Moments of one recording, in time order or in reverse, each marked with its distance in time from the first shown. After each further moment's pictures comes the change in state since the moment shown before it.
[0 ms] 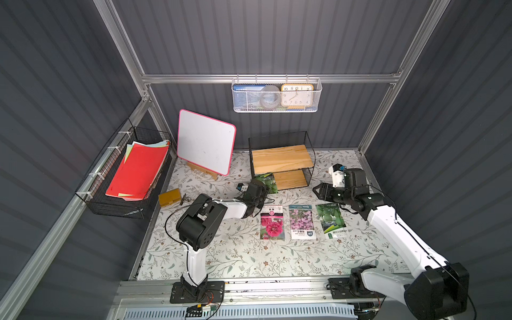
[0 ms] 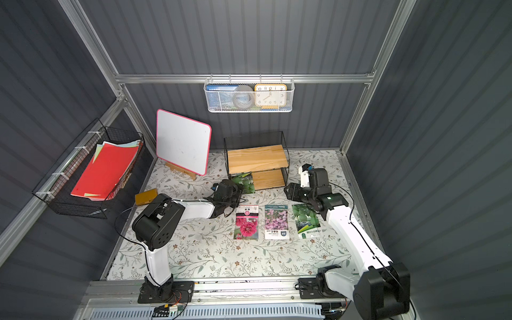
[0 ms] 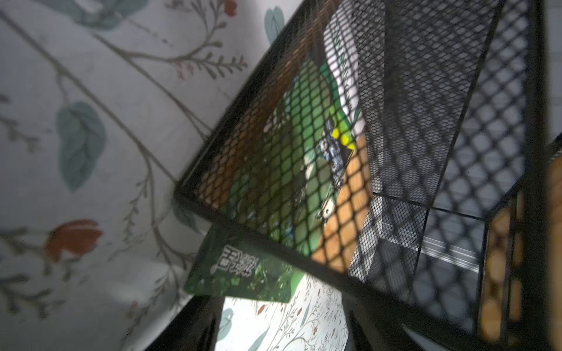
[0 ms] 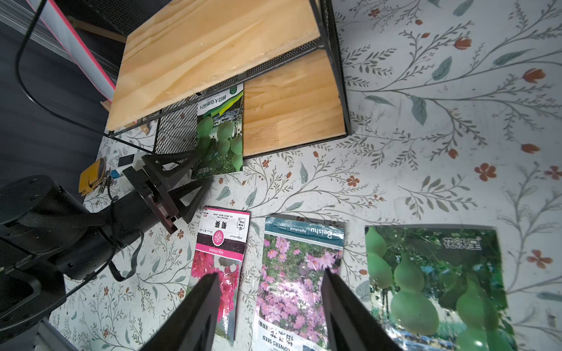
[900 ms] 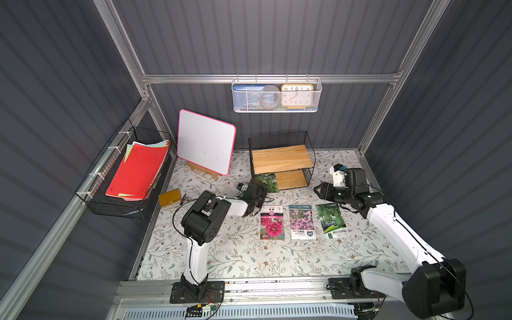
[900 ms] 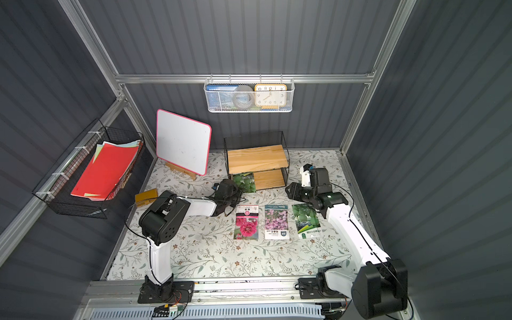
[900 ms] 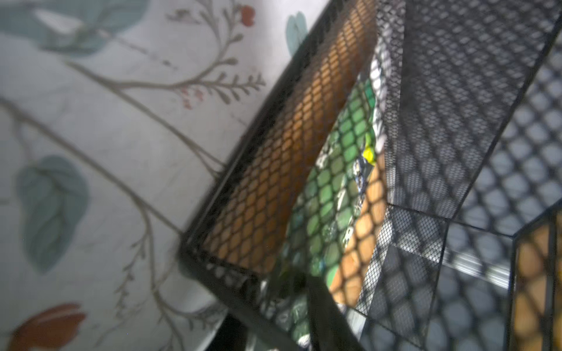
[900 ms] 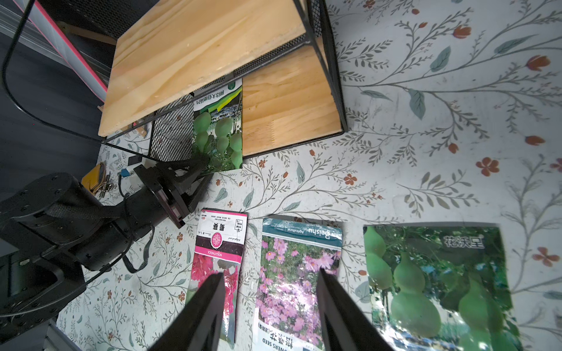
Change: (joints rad) left arm 0.019 0.078 0.034 0.023 0.026 0.014; right arm -0.027 0.019 -0.001 0.008 -0.024 0.011
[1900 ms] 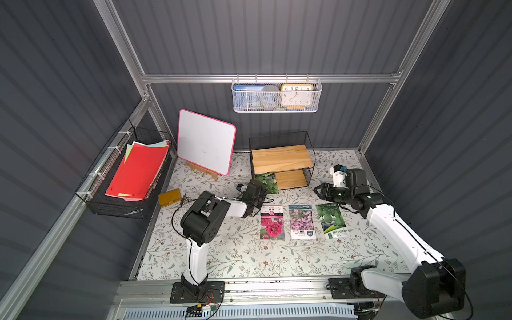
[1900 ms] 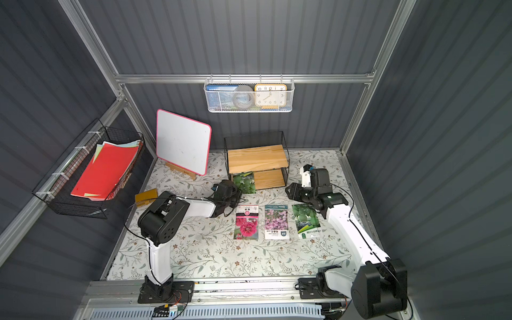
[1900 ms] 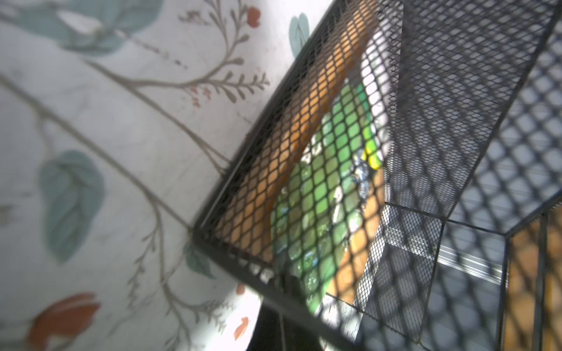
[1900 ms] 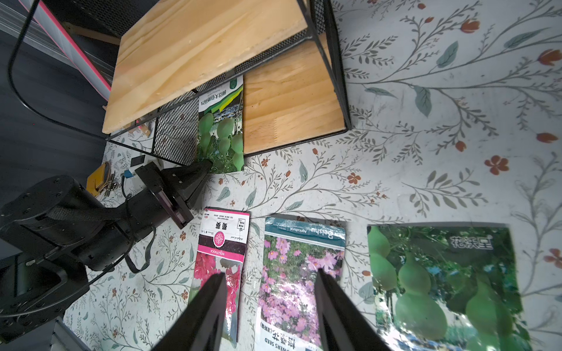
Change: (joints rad) left arm 0.000 -0.028 -0.037 0.026 0.003 -0.005; right arm -0.007 -0.001 -0.013 0.014 -0.023 0.003
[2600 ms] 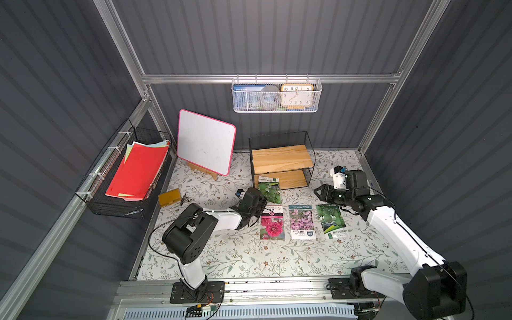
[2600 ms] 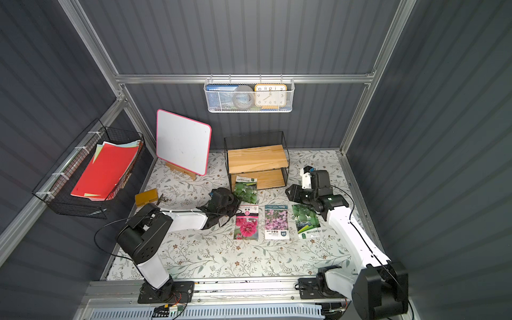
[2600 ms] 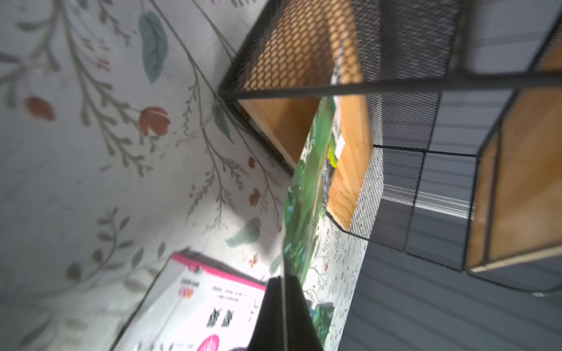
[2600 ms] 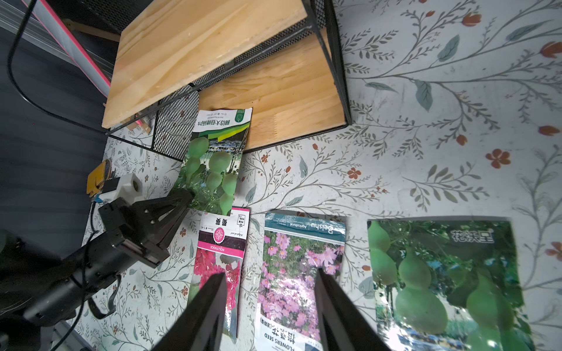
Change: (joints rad) left arm -0.078 -0.273 -0.216 -0.016 0.005 0.037; right arm -0.001 -0.023 -0.026 0.001 -0.003 0.000
